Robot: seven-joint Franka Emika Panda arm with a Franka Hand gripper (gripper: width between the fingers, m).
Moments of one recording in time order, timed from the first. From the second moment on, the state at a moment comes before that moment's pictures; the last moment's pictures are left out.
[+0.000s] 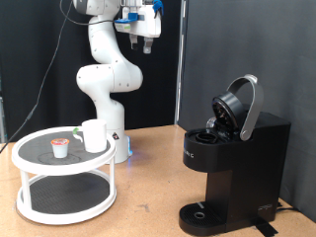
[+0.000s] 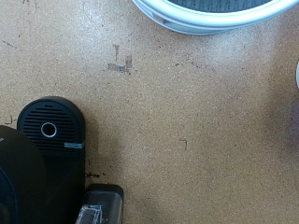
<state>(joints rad) -0.04 -0.78 0.02 -2.35 0.03 1.58 2.33</state>
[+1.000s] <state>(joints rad) -0.09 -0.73 -0.16 -2.34 -0.04 1.59 2.11</state>
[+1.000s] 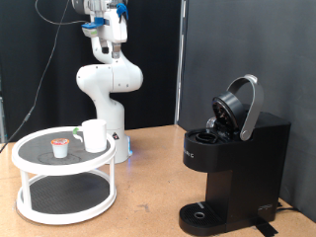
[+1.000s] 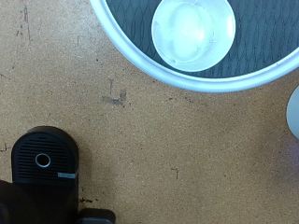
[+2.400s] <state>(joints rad) -0.16 -0.68 -0.37 -2.28 -0.14 1.58 1.95</state>
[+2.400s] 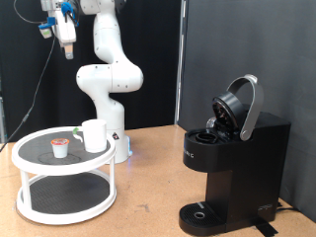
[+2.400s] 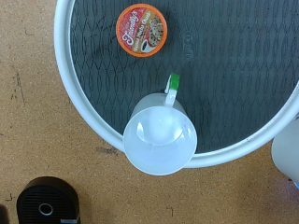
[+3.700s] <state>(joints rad) -0.20 -0.63 -0.41 -2.58 -0.26 2.01 1.93</state>
